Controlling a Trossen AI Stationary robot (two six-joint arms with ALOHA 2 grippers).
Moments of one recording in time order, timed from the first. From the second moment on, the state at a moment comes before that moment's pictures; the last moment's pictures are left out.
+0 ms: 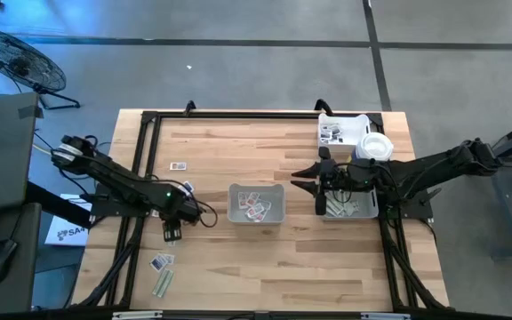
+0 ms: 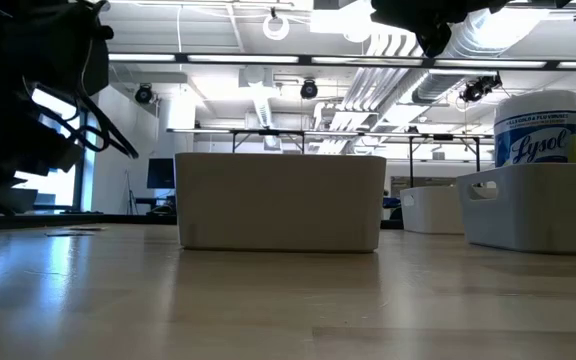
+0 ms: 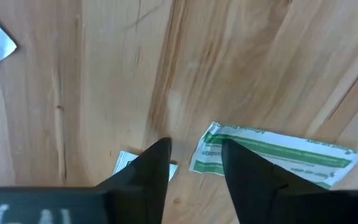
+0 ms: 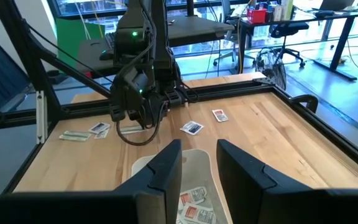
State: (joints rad) left arm -0.33 1.40 0.58 -0.84 0.10 -0.58; right arm 0.15 1.02 0.67 0.18 0.26 0.15
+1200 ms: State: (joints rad) left arm -0.33 1.35 1.12 -0.96 -0.65 -0.43; right arm 0.14 1.55 0.78 0.61 0.30 -0.04
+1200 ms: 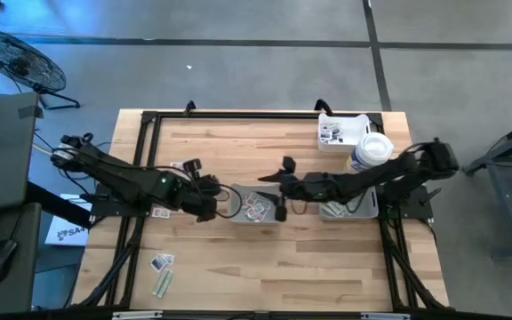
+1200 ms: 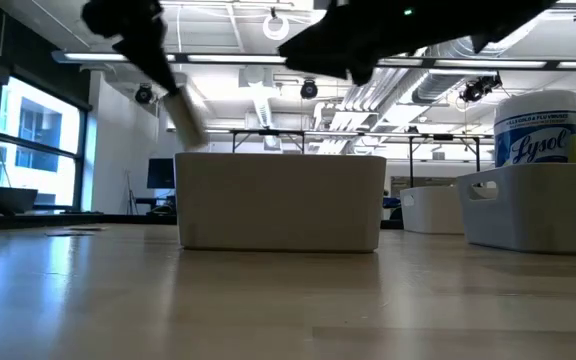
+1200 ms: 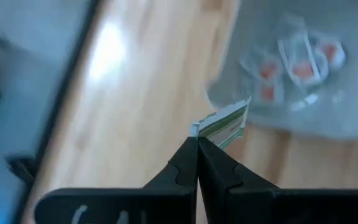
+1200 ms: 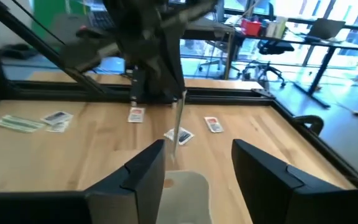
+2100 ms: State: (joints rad) left arm -0.33 1.36 1.14 -0.63 -0.82 -0.15; right arm 0.04 1.77 1.03 0.48 0.15 -0.05
